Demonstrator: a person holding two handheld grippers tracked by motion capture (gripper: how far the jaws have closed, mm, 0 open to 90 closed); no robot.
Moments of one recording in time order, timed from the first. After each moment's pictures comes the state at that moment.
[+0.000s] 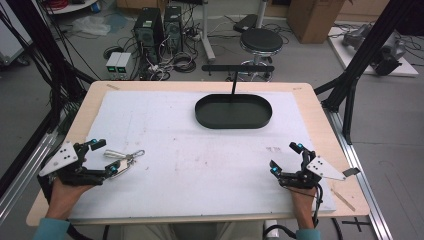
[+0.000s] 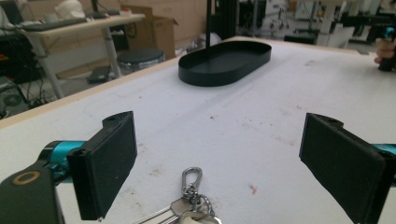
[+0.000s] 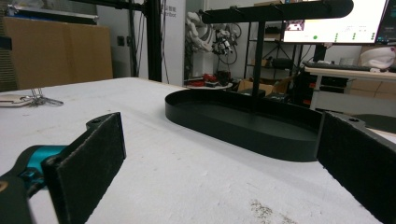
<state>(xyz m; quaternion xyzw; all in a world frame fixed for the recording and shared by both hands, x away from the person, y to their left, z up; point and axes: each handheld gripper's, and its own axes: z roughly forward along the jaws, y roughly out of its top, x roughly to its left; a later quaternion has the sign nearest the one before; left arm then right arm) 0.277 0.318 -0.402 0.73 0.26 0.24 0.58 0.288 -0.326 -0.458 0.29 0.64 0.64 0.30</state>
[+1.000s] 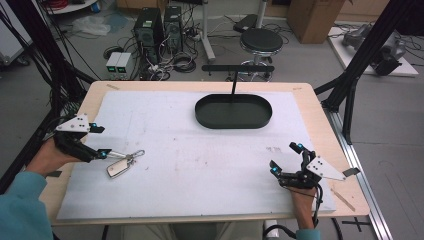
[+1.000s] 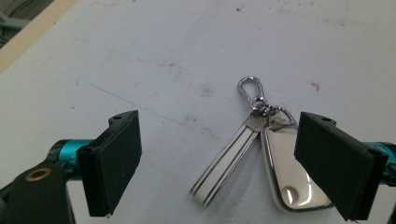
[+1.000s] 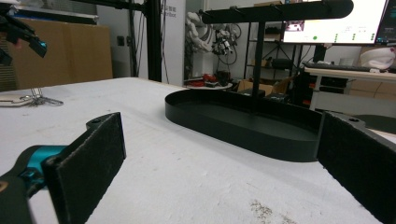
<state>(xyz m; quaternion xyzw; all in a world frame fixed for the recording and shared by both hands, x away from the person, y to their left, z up) 0.356 0.343 -0.373 0.89 0.21 0.16 0.37 0.288 -0.325 -0.458 0.29 0.64 0.64 0.31</state>
